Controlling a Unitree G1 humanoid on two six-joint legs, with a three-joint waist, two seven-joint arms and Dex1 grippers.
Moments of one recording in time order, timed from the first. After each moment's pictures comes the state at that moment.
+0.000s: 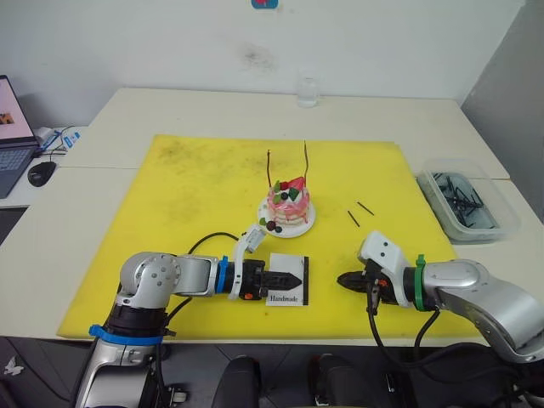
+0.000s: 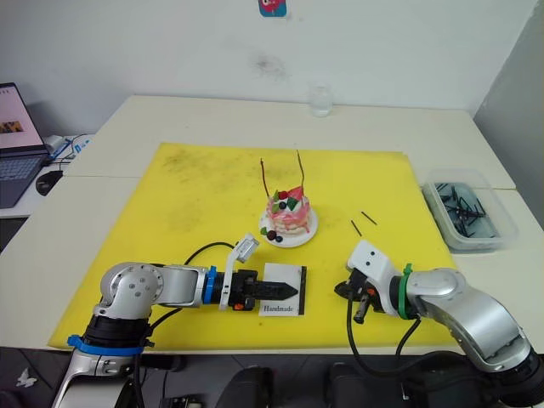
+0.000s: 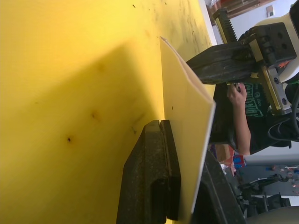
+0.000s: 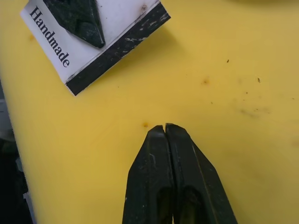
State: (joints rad) left arm -0.43 0.45 0.00 -0.11 -1.07 1.46 -0.51; right arm -0.22 -0.77 0.17 -0.63 0.46 1.02 0.73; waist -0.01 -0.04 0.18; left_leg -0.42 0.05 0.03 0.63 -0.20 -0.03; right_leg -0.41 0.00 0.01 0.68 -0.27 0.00
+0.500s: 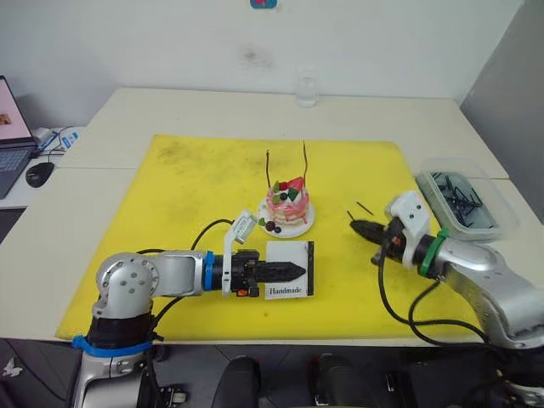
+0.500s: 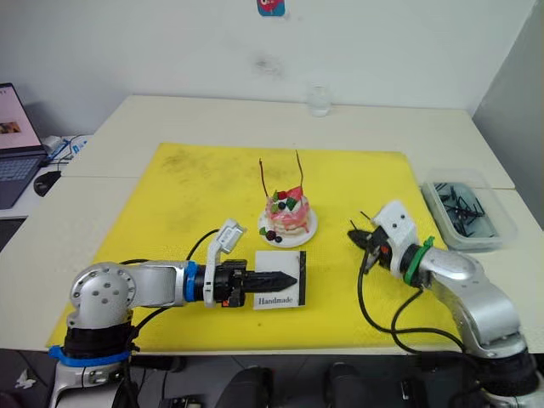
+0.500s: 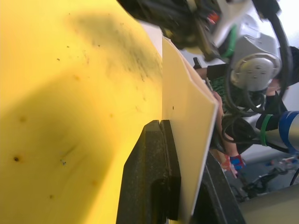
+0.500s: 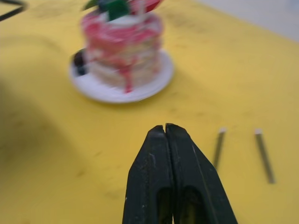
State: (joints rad) left arm -0.38 0.44 0.16 -0.30 -1.26 1.48 -0.45; right arm -0.25 -0.58 0.01 -0.42 0.35 0.66 0.57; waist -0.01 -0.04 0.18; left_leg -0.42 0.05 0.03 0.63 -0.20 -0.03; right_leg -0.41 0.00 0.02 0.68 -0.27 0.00
